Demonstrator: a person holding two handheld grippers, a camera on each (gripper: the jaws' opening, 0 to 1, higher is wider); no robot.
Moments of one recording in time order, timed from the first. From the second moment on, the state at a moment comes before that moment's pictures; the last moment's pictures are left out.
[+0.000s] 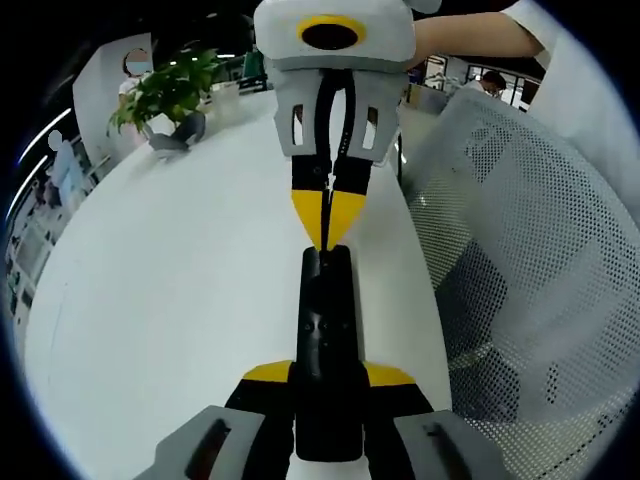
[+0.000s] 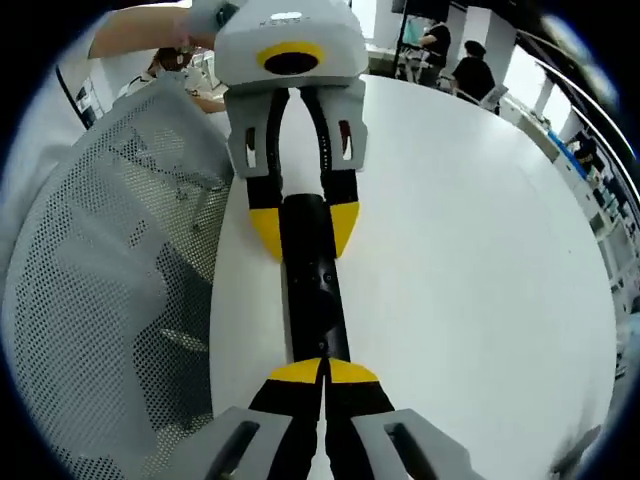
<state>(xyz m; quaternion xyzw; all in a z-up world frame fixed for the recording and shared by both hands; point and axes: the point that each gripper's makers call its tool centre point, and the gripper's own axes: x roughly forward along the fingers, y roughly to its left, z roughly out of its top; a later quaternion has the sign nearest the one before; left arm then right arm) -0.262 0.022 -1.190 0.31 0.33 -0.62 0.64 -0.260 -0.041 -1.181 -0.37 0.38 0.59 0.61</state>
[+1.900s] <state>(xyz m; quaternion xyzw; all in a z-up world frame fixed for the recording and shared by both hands) -0.261 0.021 -1.191 0.32 0.34 -0.61 0.64 -0.257 -0.019 -1.186 -0.37 0.32 0.60 0.63</state>
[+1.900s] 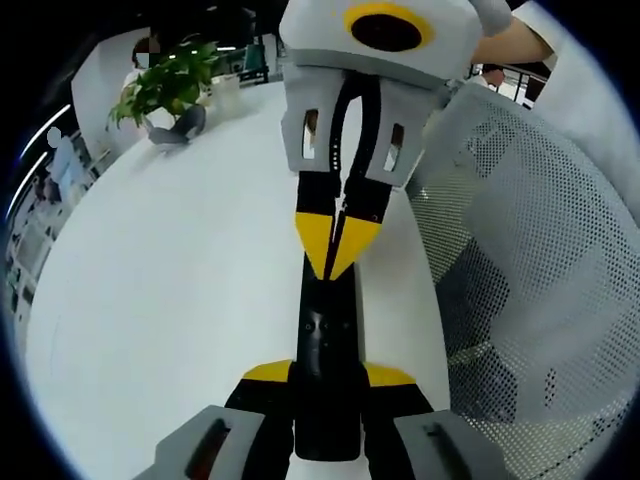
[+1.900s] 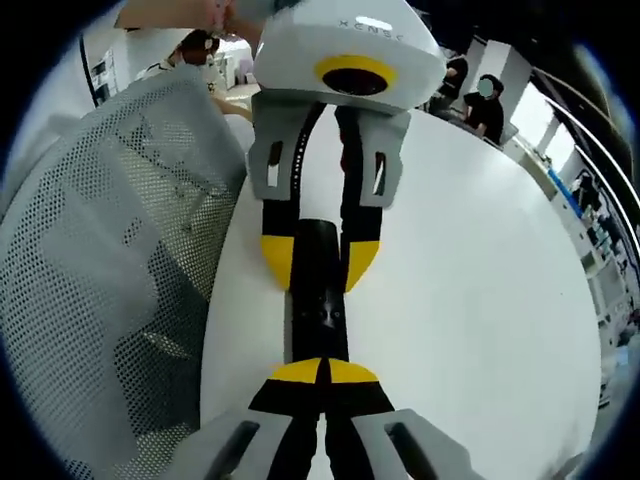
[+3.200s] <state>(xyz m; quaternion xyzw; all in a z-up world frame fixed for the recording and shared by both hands) -0.261 0.021 -1.191 0.32 0.34 -0.61 0.64 -0.261 -0.010 -1.180 -0.33 0.30 0.62 0.65</state>
